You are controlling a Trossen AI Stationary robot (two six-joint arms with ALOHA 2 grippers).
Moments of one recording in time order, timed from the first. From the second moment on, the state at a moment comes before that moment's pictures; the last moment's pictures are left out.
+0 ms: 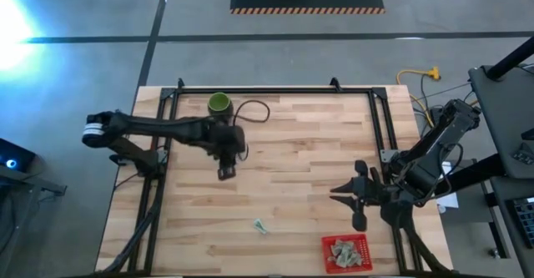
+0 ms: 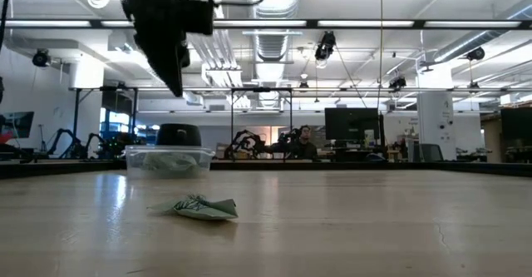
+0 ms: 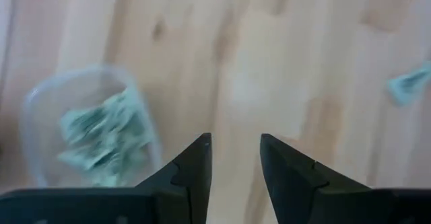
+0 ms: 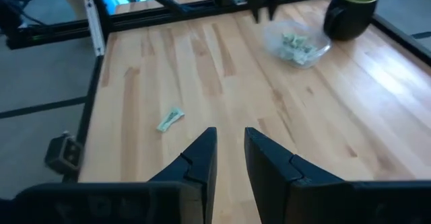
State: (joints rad) left arm 0.06 1.41 1.13 -0.88 0.03 -0.17; right arm 0.84 1.14 0.98 -0.59 0.80 0.76
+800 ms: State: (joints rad) left arm -0.29 1.53 1.11 -0.36 0.11 0.02; right arm 0.80 1.14 0.94 -0.59 0.87 0.76
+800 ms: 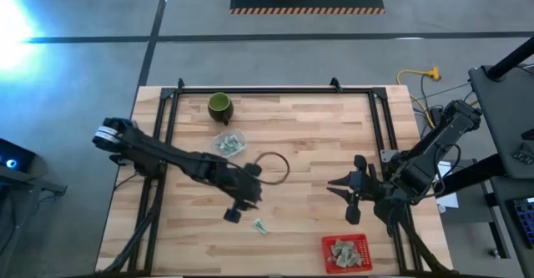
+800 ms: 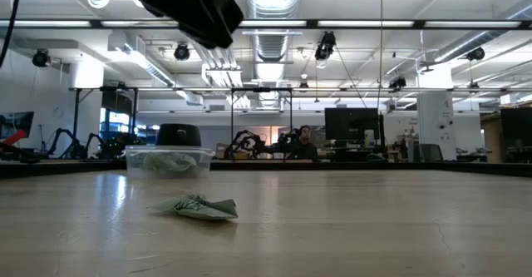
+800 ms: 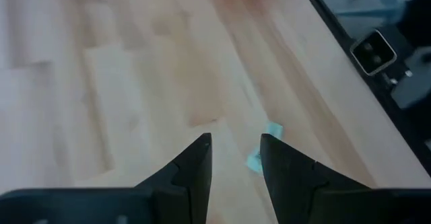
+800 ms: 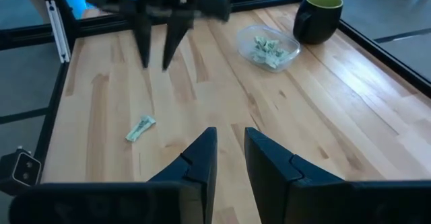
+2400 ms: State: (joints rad) left arm -0.39 1.92 1.16 -0.24 0.12 0.01; right arm 0.80 1.14 0.92 -0.59 0.85 0.80
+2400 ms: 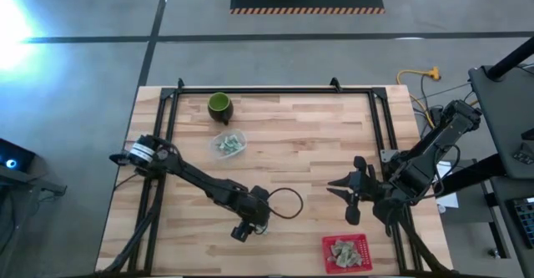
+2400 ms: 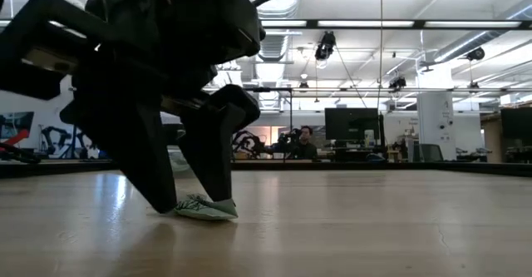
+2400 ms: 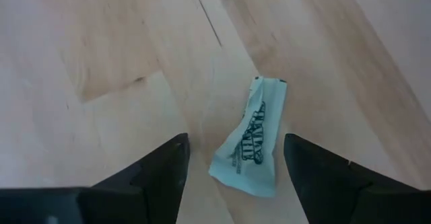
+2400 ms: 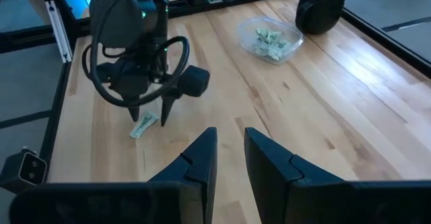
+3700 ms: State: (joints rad) left arm -0.44 1.92 1.16 -0.25 -0.01 0.01; right arm 0.80 1.14 0.86 -0.59 0.83 0.89
